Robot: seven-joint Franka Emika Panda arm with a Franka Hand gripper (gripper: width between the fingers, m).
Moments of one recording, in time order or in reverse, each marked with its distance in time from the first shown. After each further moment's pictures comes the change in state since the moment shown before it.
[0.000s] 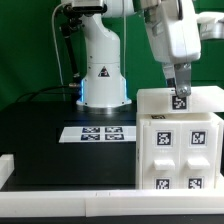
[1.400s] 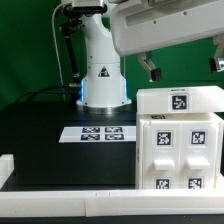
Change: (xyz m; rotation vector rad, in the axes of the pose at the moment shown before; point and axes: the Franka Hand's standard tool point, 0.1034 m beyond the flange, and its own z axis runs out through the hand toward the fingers) arm -0.008 -0.006 -0.013 0.002 -0.016 -1.029
